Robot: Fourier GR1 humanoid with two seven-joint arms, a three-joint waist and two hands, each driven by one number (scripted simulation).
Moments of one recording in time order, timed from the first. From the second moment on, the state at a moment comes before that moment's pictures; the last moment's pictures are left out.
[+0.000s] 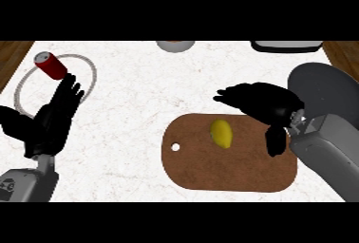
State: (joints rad) left arm -0.18 0.36 -0.09 -1.56 0.30 0.24 0.18; right arm -0.69 -0.58 0.56 -1.52 0.53 0.68 0.16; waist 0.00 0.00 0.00
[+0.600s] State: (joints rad) left arm -0.17 0.31 -0.05 -1.57 0.25 0.21 0.20; right arm -0.60 -0.44 0.54 -1.64 0.71 0.74 0.25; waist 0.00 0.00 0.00
